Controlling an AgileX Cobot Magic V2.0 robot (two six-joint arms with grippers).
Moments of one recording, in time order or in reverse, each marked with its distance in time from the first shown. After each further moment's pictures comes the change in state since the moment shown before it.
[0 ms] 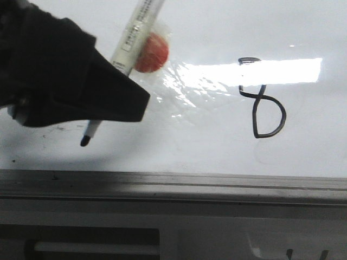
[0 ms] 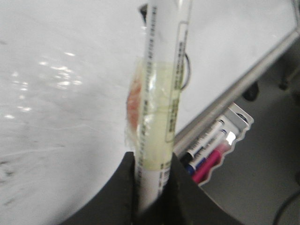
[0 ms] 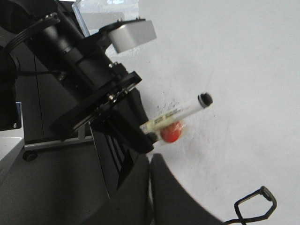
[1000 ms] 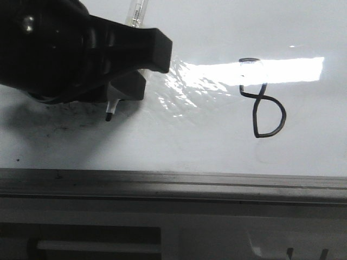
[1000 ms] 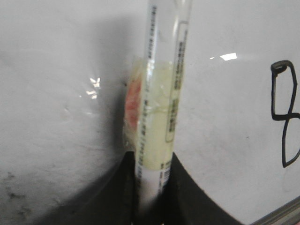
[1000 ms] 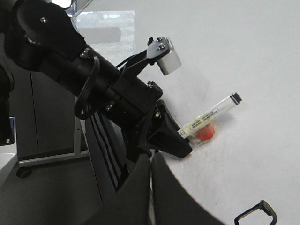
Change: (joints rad) left arm -0.007 0.233 -0.109 -0.036 -0.324 -0.172; right arm 0.000 -0.001 0.032 0.000 -0.099 0.006
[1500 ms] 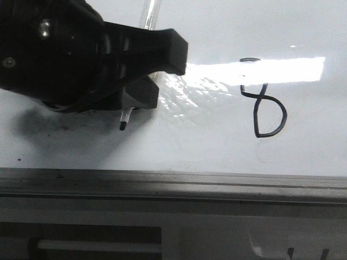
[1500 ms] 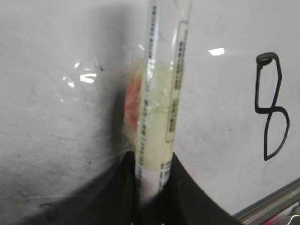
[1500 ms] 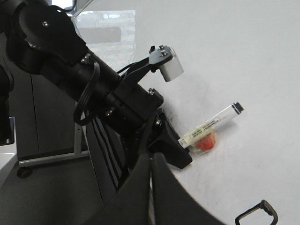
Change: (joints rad) left arm -0.004 0.021 -0.010 0.015 0.051 -0.057; right arm -0.001 0.000 0.002 0.000 0.000 0.000
